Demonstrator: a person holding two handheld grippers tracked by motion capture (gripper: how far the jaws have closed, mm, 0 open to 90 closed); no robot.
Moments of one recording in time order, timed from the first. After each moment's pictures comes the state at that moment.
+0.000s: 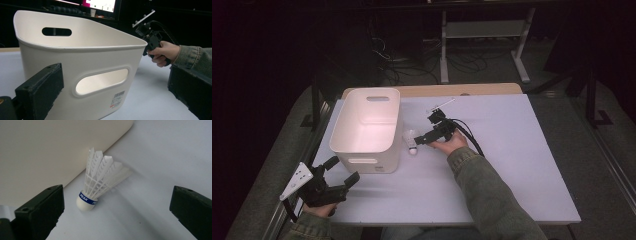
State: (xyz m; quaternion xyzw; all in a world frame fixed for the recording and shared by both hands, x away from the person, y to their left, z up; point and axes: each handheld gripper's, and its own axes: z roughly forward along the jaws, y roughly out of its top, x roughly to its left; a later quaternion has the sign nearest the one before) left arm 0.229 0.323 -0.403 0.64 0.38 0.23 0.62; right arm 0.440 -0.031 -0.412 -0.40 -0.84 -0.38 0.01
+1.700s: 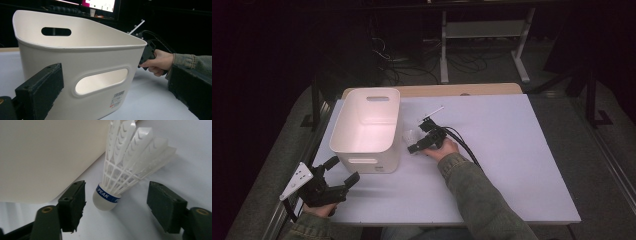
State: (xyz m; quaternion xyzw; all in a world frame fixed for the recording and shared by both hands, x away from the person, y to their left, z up) left arm 0.229 0.324 -0.403 0.65 0.38 0.23 0.62; right arm 0.436 -0.005 -0.439 -0.39 -0.84 -0.36 0.09
